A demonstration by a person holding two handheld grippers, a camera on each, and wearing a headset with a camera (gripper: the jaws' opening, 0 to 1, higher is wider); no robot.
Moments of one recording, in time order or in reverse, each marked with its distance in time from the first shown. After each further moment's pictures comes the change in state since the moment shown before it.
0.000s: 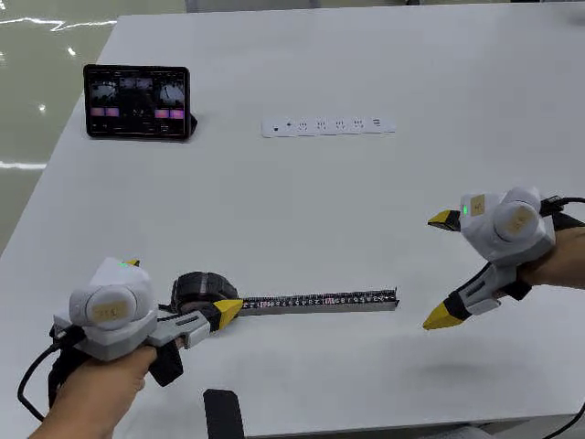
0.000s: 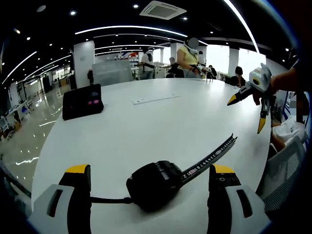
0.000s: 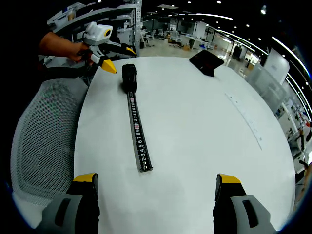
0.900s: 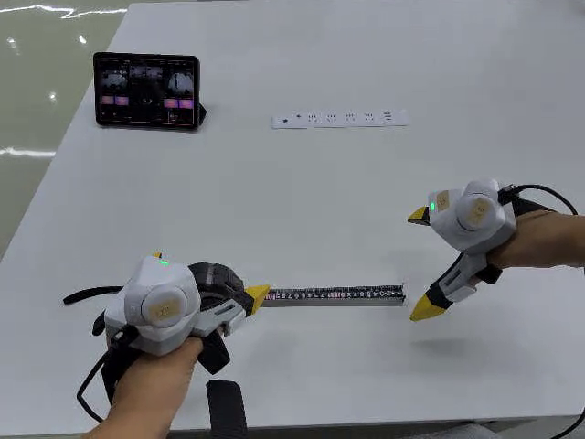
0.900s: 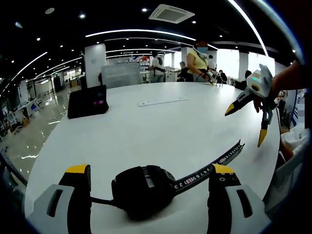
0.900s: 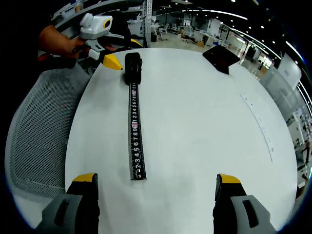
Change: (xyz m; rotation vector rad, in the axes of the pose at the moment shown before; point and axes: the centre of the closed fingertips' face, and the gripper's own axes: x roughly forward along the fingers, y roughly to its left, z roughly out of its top) left arm 0.015 -0.015 -0.003 -0.055 -0.034 0.090; right arm 0.035 -0.005 0.005 -0.072 0.055 0.080
